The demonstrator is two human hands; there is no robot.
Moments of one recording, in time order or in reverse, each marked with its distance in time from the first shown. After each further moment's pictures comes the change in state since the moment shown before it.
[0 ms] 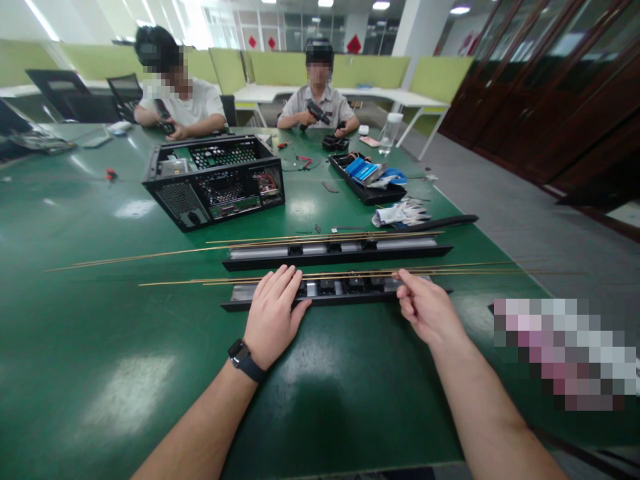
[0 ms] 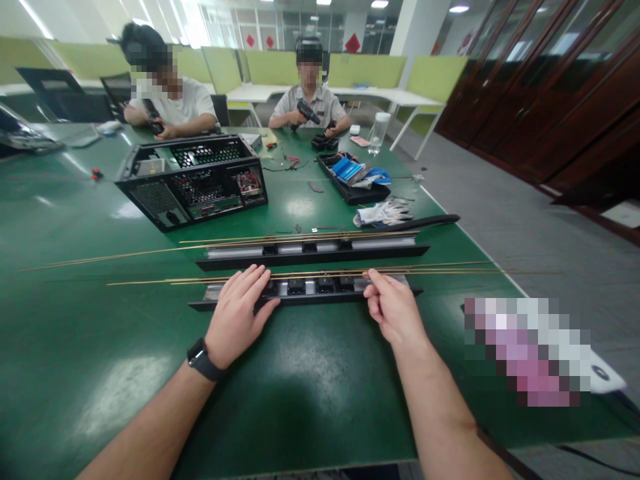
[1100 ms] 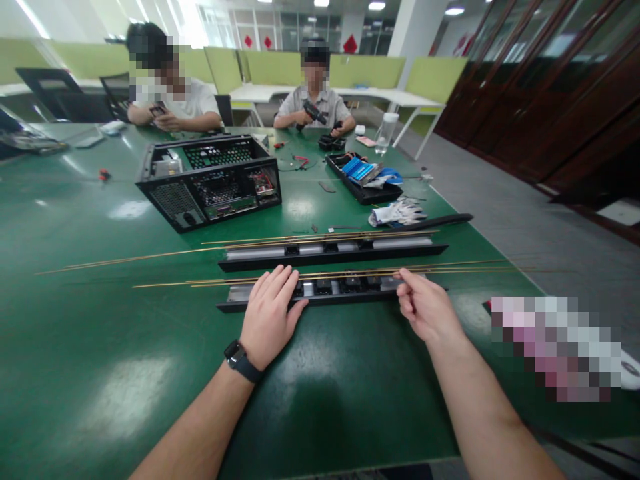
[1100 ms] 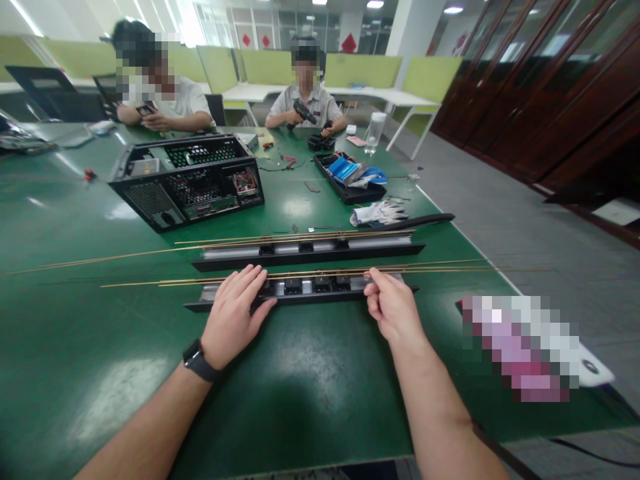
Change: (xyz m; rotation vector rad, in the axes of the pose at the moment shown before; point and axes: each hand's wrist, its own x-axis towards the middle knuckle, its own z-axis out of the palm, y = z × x) left_hand 0.000 -0.001 0.000 -0.007 -0.004 0.000; right_hand 0.000 -0.004 -0.001 0.027 0.056 -0.011
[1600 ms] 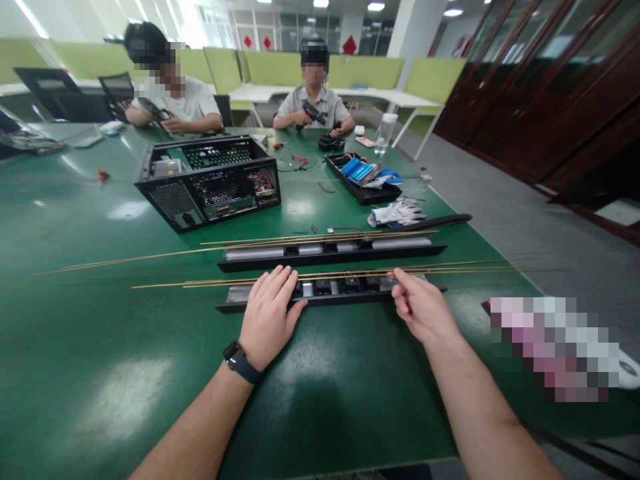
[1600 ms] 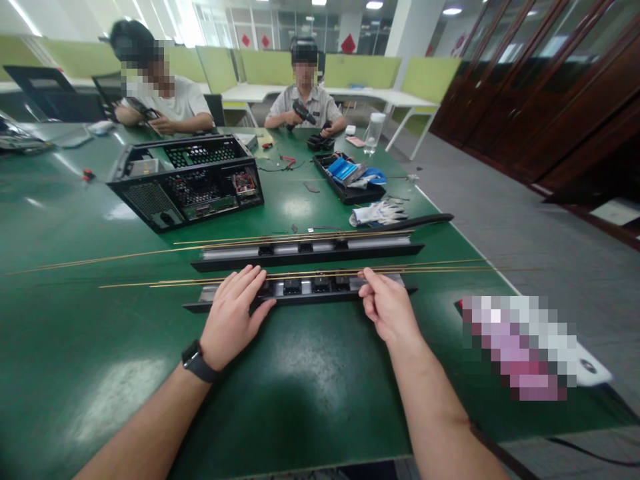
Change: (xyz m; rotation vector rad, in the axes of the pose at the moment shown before) left_hand 0.001 0.001 0.000 0.006 0.008 0.005; right_hand -0.003 0.001 0.004 -0.050 -0.060 0.022
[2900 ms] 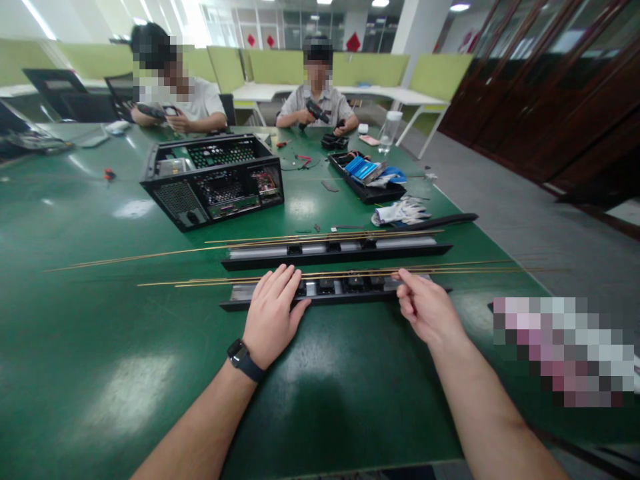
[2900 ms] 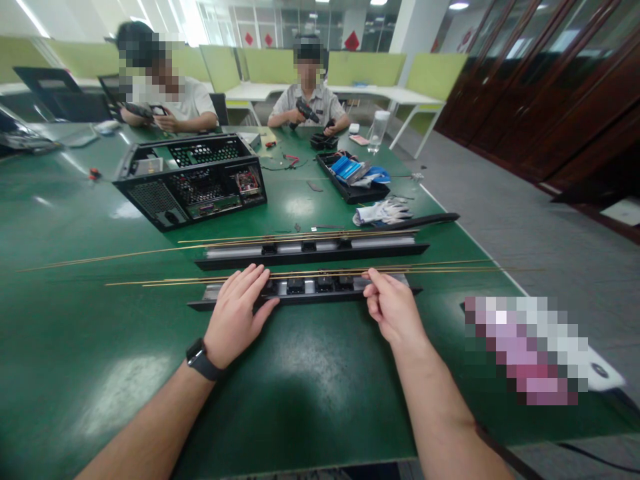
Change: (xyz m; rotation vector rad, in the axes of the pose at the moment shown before) left_hand 0.000 0.000 0.000 -0.002 -0.014 -0.011; right_hand -0.001 0.000 -0.001 0.020 0.004 -0.026
